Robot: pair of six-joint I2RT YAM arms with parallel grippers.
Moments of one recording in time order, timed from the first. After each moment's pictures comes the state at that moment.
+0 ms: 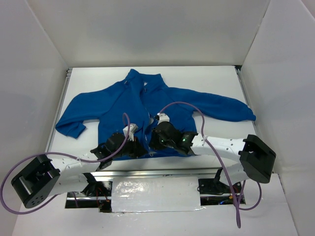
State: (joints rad) left arm -0.76 1.13 0.26 0.38 0.22 -0.66; right arm 1.02 1.39 0.79 -0.11 0.12 0.75
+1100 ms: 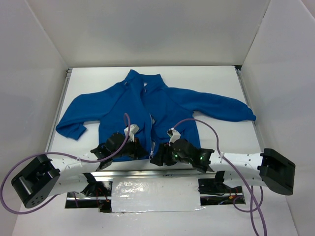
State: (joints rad) left arm -0.76 1.13 0.26 0.38 0.27 -0.66; right arm 1.09 1.11 0.40 0.16 -0.02 0.95
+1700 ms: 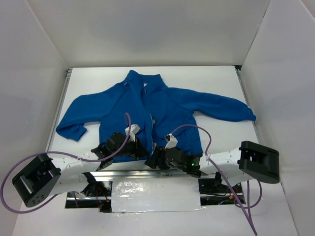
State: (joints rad) left arm -0.76 1.14 0.27 0.39 0.29 -0.66; right arm 1.24 1.32 0.35 0.43 0.20 1.16
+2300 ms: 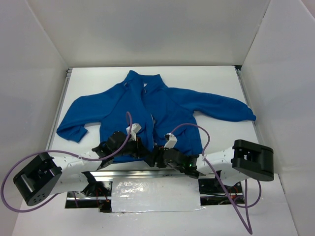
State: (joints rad) left arm -0.76 1.16 0.29 0.41 0.32 -0.66; right arm 1.26 1.39 0.35 0.52 0.33 1.10
